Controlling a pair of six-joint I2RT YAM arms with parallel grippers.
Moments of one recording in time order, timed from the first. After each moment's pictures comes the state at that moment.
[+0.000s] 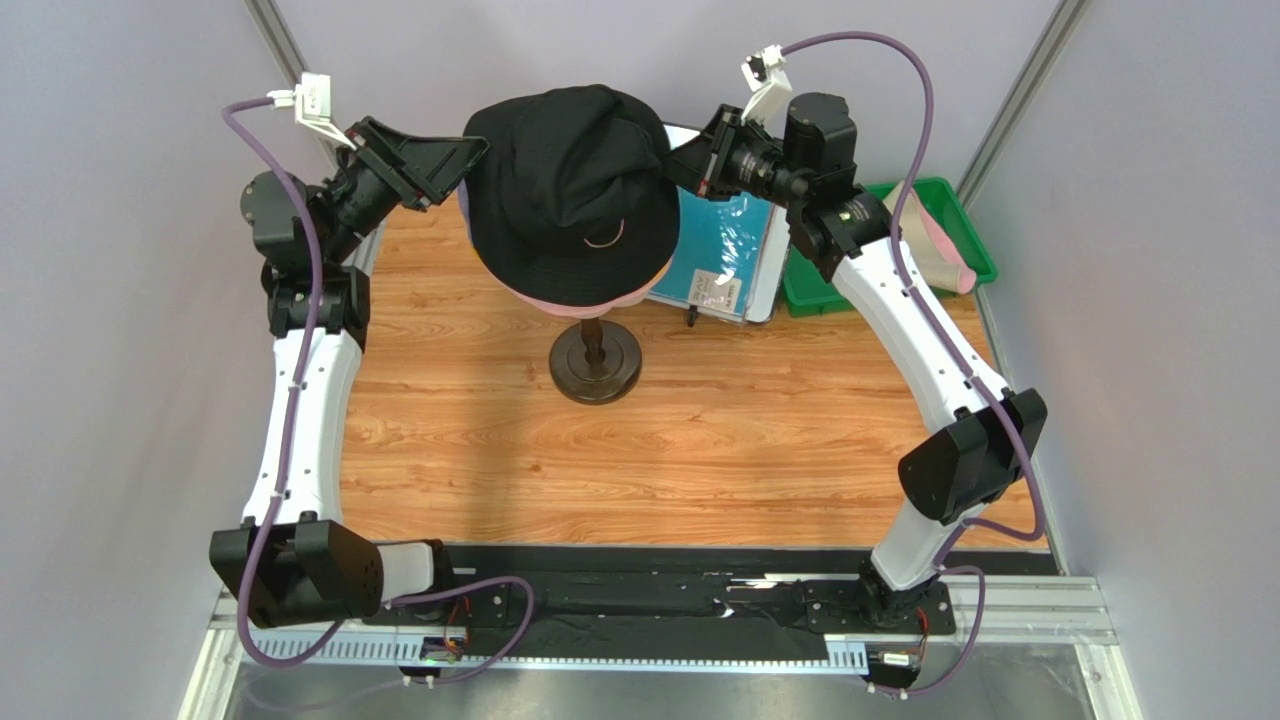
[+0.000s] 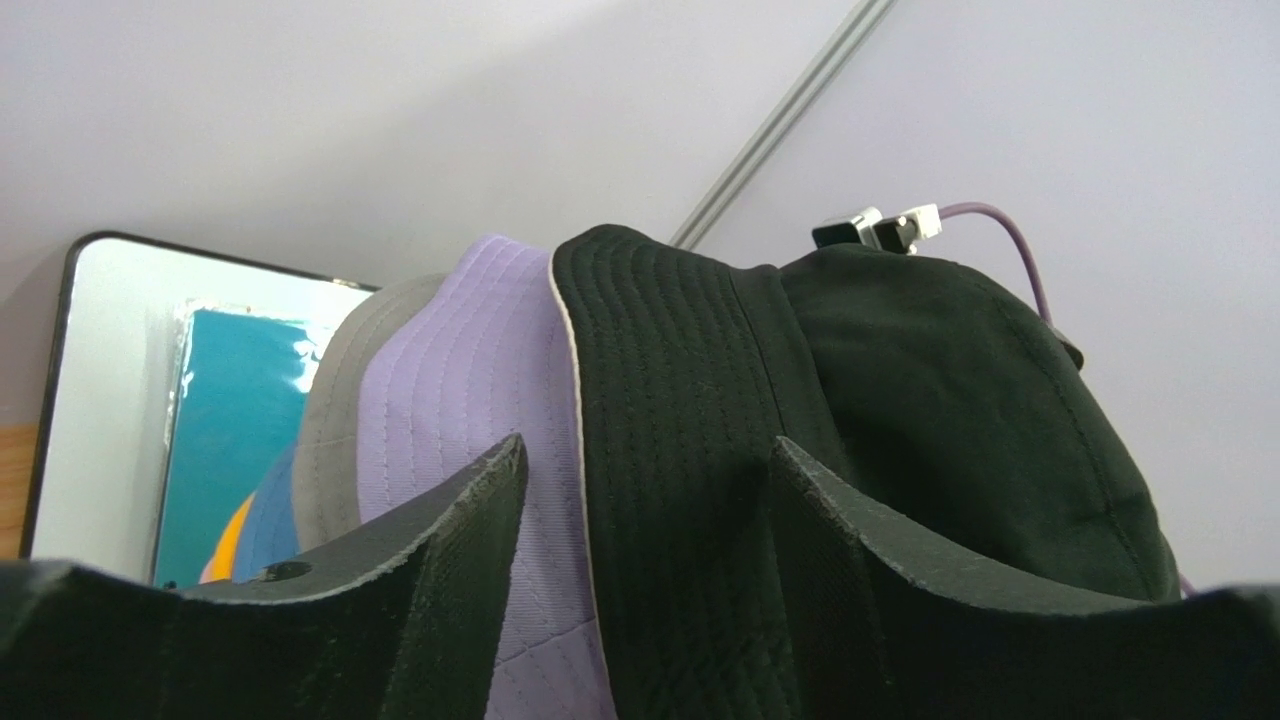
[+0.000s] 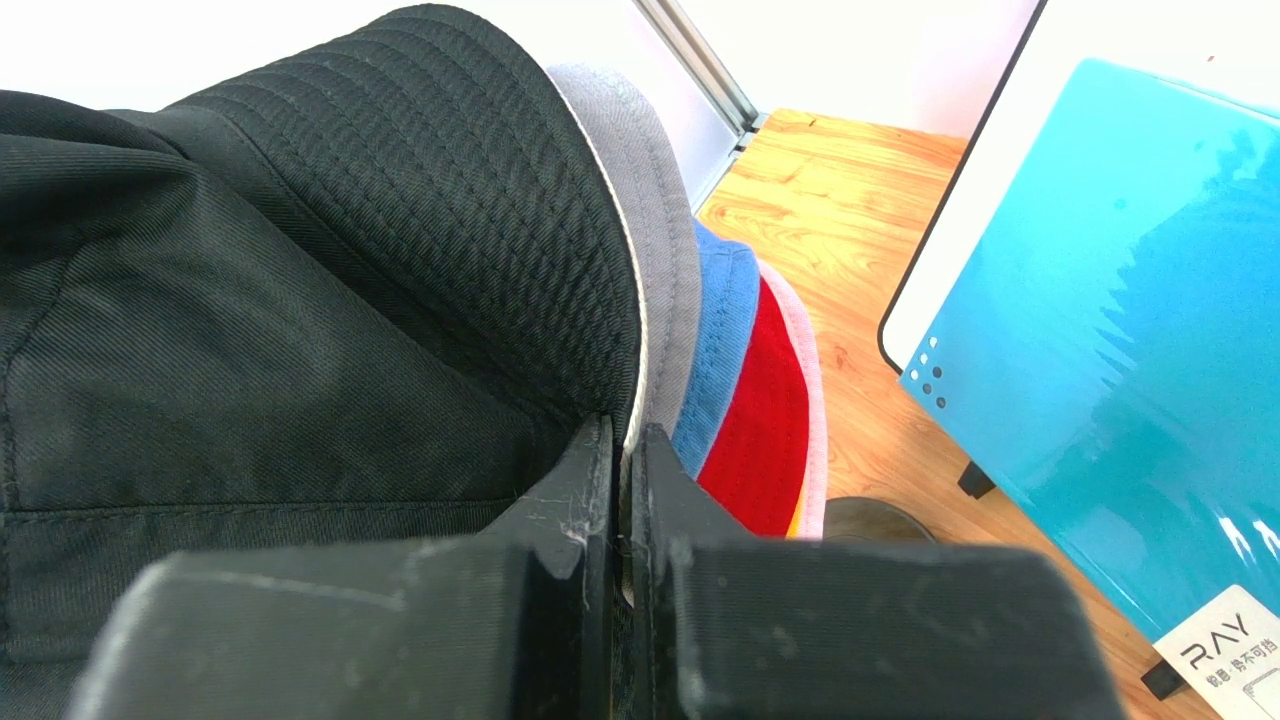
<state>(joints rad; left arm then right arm) 0.11 1.27 1.35 0.32 0.77 -0.92 0.43 1.71 1.85 -0.22 -0.48 0.61</state>
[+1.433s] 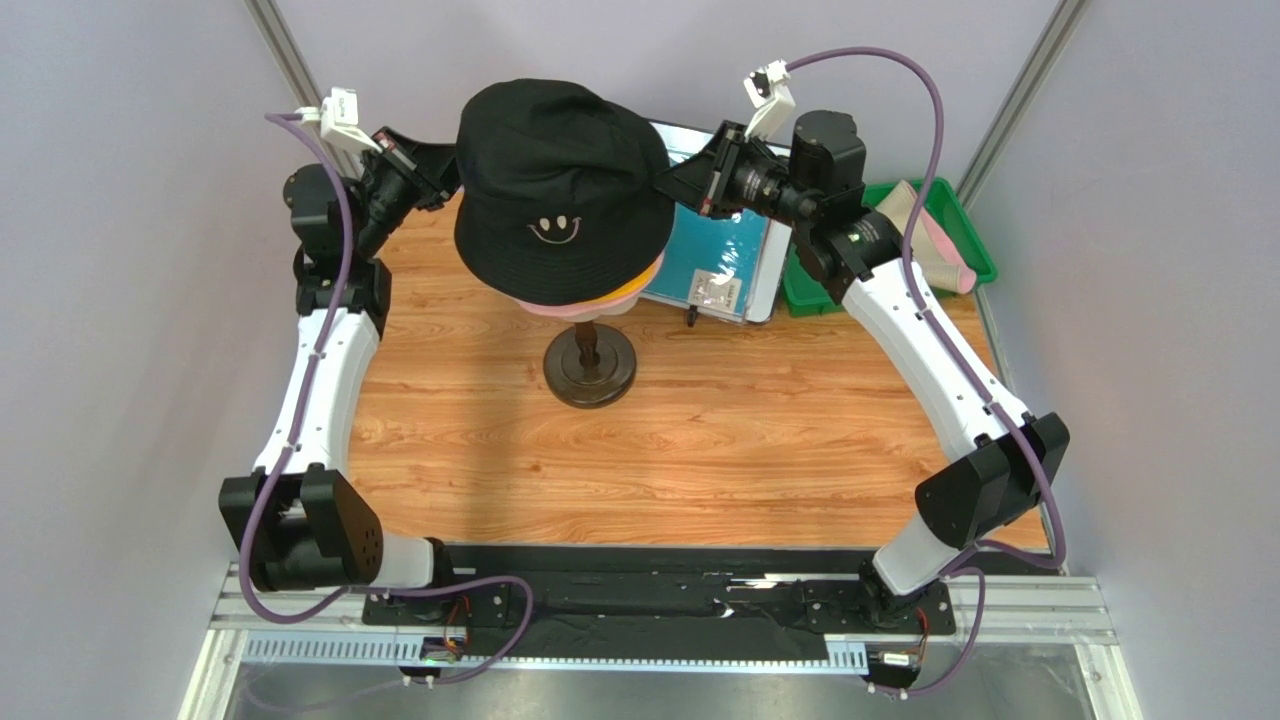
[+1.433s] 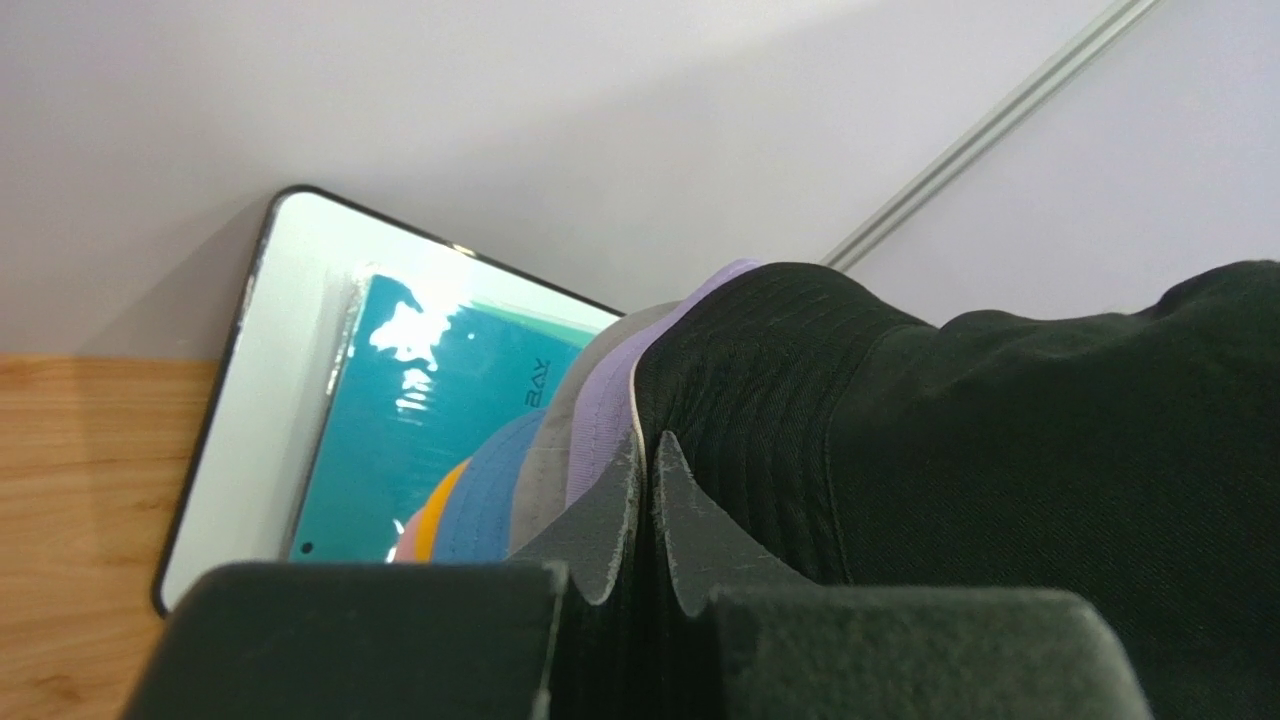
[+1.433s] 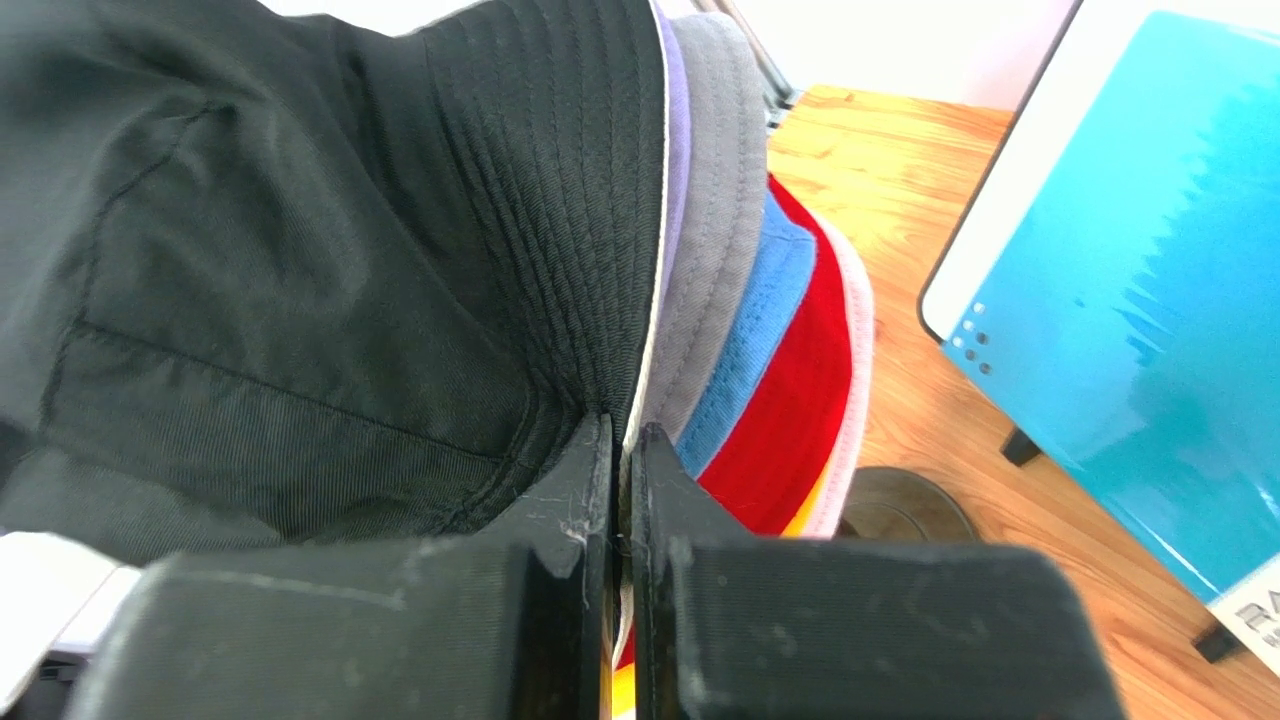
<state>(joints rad) 0.09 1.38 1.30 0.30 0.60 -0.83 0.44 1.61 1.75 -0.20 -0.48 0.62</state>
